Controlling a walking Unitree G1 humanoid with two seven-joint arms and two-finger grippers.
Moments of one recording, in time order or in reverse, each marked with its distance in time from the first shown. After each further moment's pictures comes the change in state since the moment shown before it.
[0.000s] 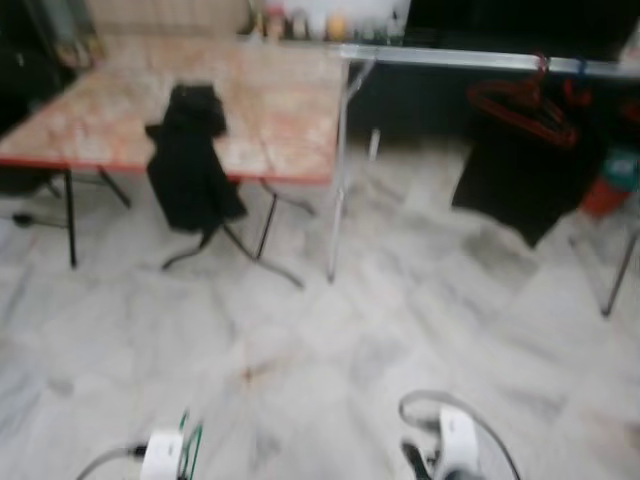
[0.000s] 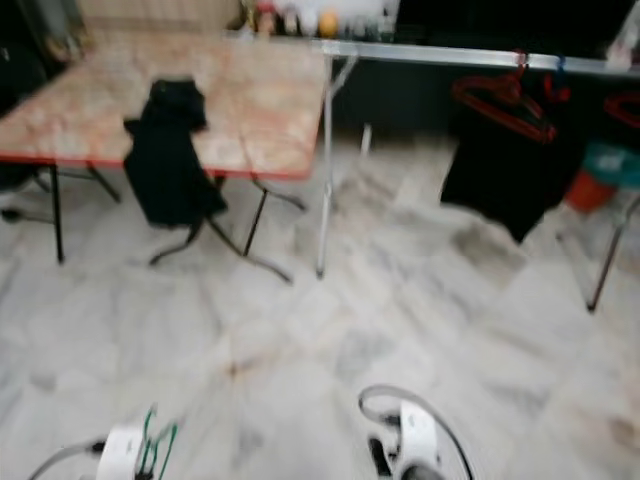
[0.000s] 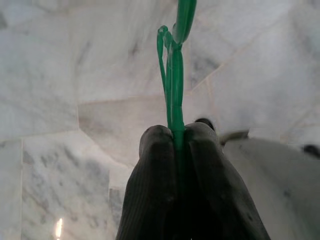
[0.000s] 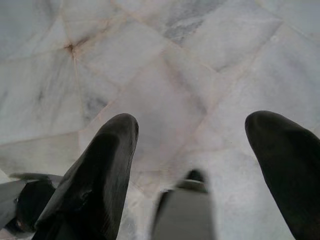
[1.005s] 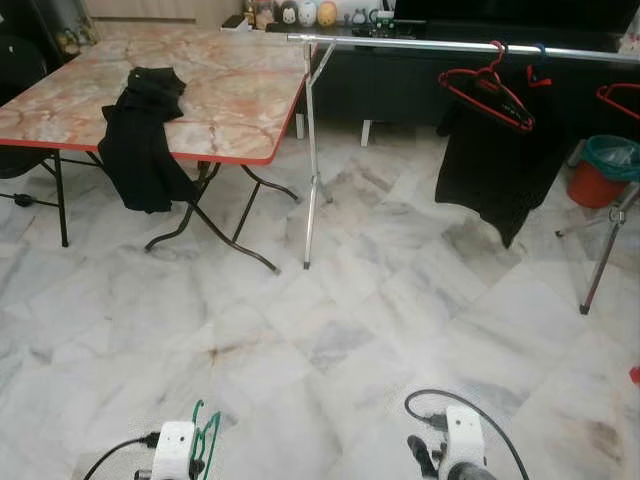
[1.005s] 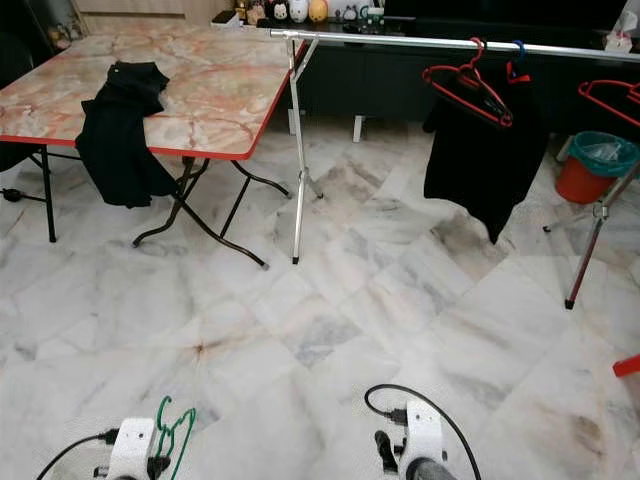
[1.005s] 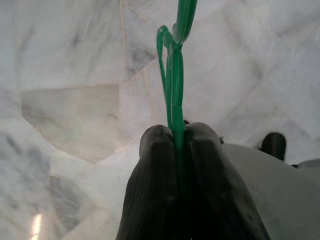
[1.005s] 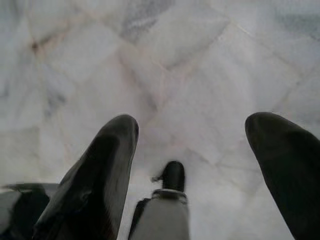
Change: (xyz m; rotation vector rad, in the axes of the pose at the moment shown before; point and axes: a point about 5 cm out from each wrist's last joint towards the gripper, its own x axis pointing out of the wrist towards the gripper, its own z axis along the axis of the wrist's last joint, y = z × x) left arm 0.001 -0.010 0.002 -0.024 -0.023 -0.057; right arm 0.001 -0.004 0.007 0.009 -0.011 -0.016
